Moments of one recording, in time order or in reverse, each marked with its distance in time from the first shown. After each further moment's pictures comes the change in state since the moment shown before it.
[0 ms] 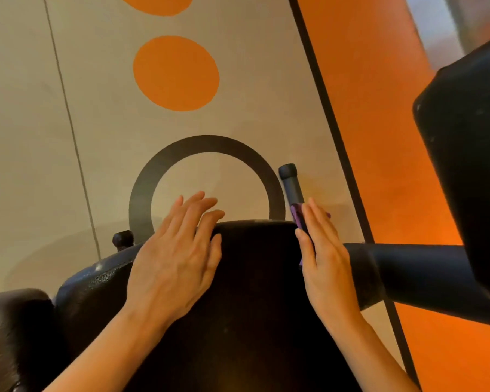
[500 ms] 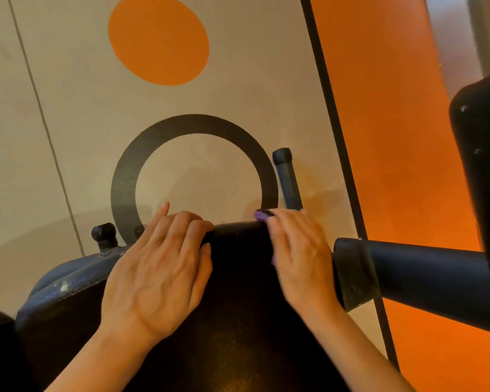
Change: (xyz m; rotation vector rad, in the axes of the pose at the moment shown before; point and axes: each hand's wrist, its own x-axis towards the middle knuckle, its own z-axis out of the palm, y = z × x) left_hand 0.008 -0.002 -0.005 0.042 -0.067 -0.012; right_hand 0.021 -0.011 0.022 -0.127 0.041 -0.151
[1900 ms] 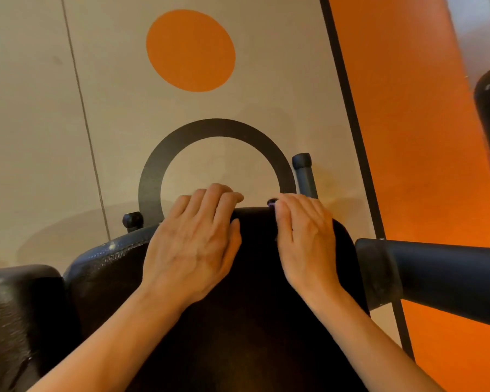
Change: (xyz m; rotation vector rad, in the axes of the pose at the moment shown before) left_hand -0.006 -0.001 0.008 -0.063 0.123 0.004; right_hand -0.003 -0.021 0.018 -0.089 -0.002 -0.081
